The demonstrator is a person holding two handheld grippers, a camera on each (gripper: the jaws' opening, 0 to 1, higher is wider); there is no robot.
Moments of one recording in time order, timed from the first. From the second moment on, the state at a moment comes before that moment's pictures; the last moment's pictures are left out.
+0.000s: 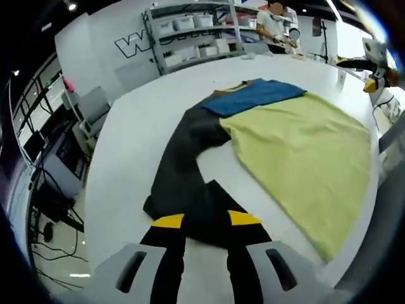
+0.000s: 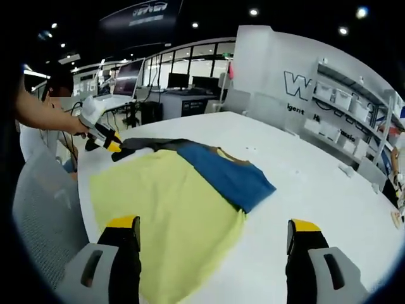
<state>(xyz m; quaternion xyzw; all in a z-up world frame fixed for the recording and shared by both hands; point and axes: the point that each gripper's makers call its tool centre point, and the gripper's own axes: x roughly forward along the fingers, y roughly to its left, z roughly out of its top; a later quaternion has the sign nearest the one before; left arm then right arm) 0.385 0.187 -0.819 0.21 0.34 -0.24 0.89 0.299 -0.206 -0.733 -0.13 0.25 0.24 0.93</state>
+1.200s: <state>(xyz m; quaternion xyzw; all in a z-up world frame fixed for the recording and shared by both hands) 0.428 0.185 -0.716 0.17 0.28 -0.24 0.91 0.280 -0.207 -0.726 -0.14 0.24 0.24 0.93</state>
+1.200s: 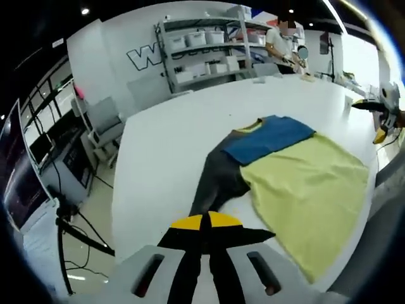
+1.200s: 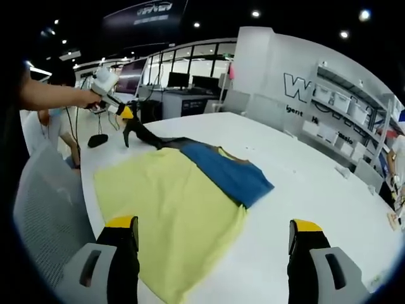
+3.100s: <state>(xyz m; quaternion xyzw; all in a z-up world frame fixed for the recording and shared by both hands) 0.497 0.022 -0.600 0.05 0.23 -0.34 0.91 0.255 -0.220 -0.712 -0.12 0.23 0.21 0.94</state>
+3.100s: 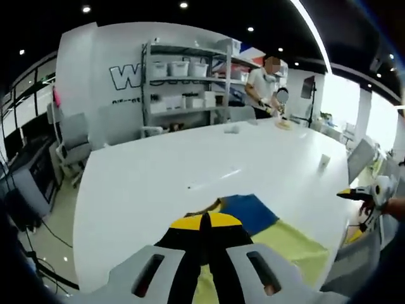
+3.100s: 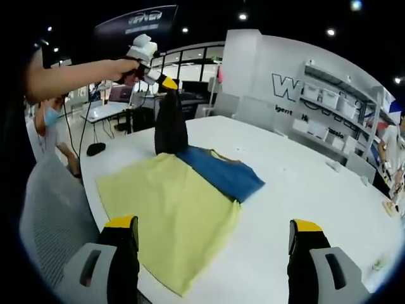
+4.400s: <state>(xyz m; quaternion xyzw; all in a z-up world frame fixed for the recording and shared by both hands) 0.513 -0.108 -0.664 -0.07 0.29 -0.40 0.87 0.245 -0.229 -0.727 -0.11 0.26 0.21 0.94</state>
